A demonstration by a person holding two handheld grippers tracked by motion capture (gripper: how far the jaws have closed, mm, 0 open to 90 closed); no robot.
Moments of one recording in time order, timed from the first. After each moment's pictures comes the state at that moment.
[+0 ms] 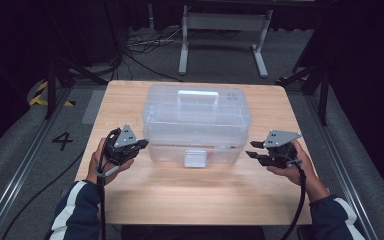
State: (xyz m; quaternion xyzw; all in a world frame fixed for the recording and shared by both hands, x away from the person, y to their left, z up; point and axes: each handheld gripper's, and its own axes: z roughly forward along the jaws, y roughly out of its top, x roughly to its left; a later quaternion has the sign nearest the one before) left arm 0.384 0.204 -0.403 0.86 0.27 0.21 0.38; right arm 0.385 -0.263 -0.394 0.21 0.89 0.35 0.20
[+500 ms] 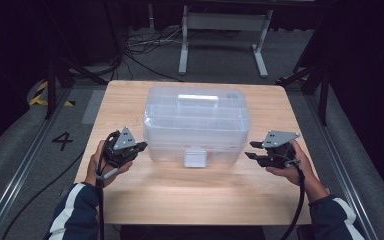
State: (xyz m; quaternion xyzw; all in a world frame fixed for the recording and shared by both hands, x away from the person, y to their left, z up) left arm 0.381 0.208 -0.411 0.87 0.27 0.20 0.37; right arm 0.386 -0.261 -0.397 0.22 0.89 0.35 0.20
